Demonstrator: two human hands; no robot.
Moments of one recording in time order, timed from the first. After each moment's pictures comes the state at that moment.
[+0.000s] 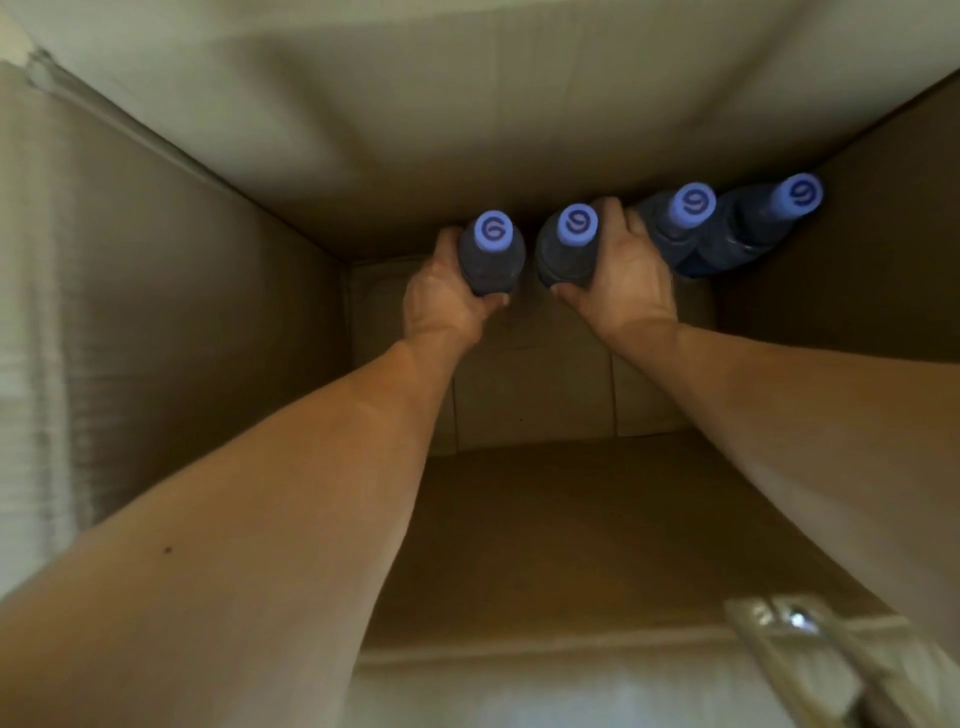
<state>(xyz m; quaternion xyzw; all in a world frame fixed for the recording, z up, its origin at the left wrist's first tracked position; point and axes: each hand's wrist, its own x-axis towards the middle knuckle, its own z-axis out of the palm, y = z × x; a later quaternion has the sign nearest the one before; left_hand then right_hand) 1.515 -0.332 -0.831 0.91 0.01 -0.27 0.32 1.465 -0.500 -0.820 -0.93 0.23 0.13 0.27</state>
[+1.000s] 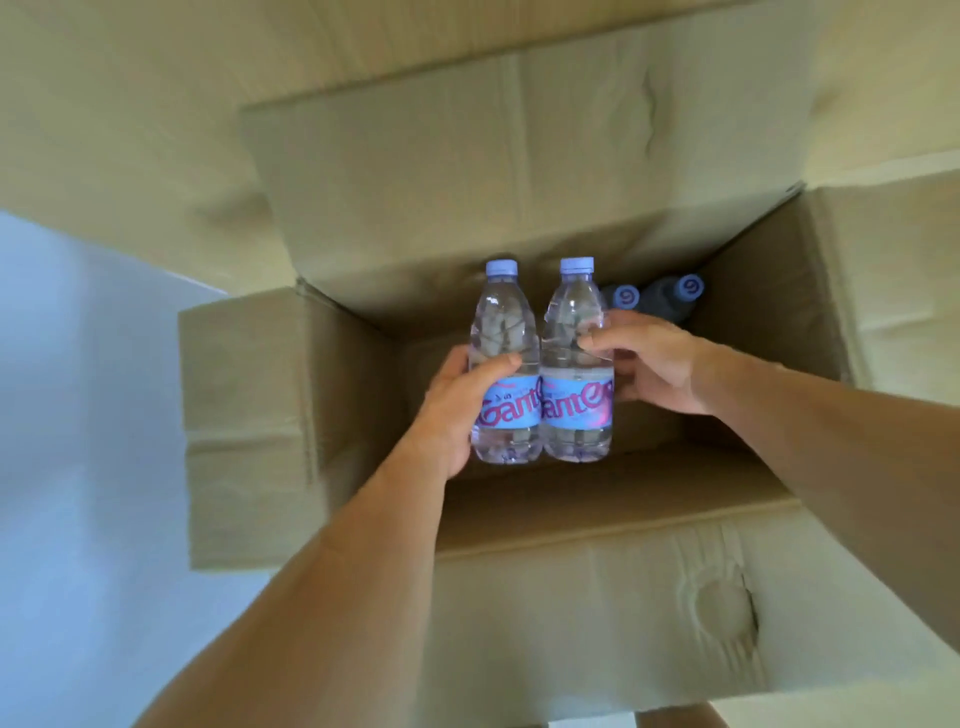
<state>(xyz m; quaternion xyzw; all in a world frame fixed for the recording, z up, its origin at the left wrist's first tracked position) 1.481 -0.303 -0.656 0.62 0.24 -0.43 0.61 1.441 -0.528 -0.658 -0.53 0.36 0.30 0.71</state>
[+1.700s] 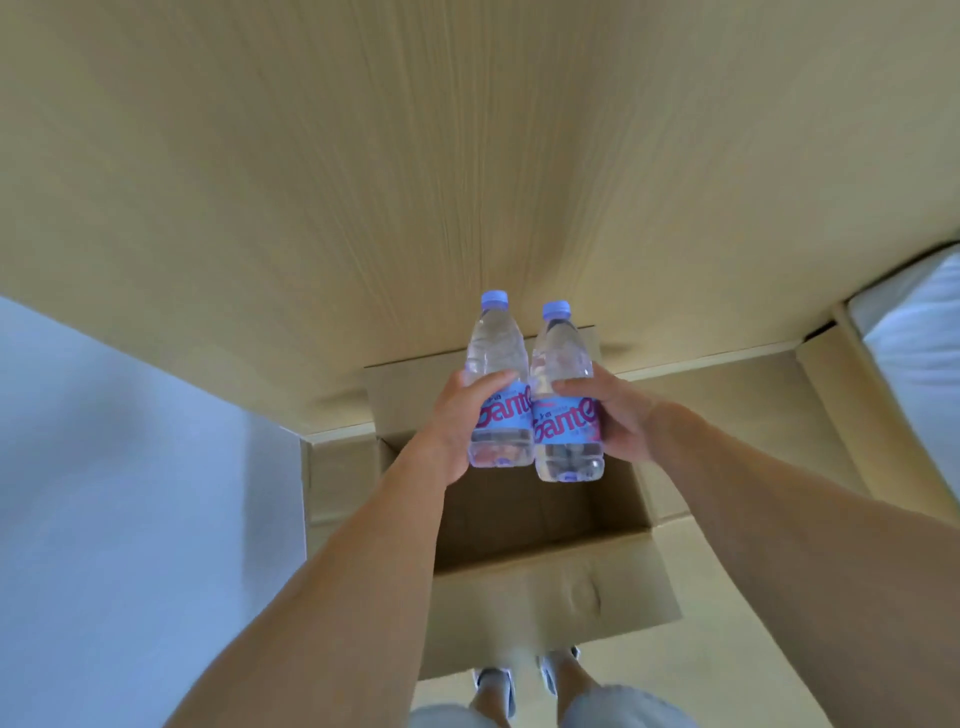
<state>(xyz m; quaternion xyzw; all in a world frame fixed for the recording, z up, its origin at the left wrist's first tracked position) 1.509 -0.350 -0.283 0.61 0.12 -0.44 0.65 1.436 -0.541 -0.281 -0.47 0.31 0.21 0.80</state>
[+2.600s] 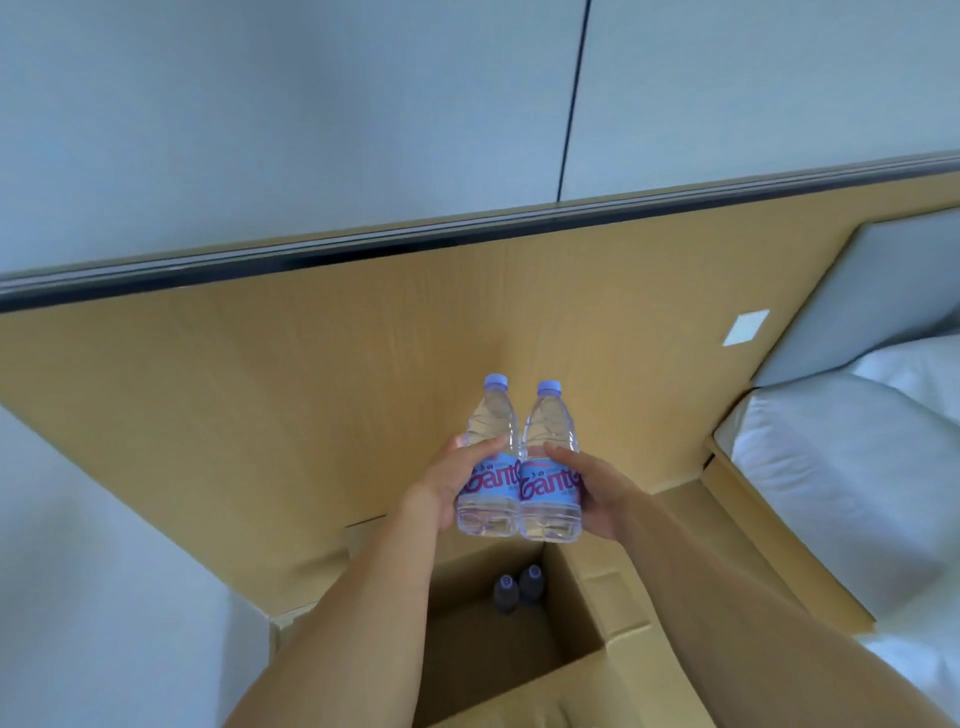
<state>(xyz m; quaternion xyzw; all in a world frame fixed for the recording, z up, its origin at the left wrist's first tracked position) 1.483 -0.373 -0.101 0.60 -0.02 -0.46 0.66 1.368 -0.532 -0.113 -0.44 0.30 0.03 0.84</state>
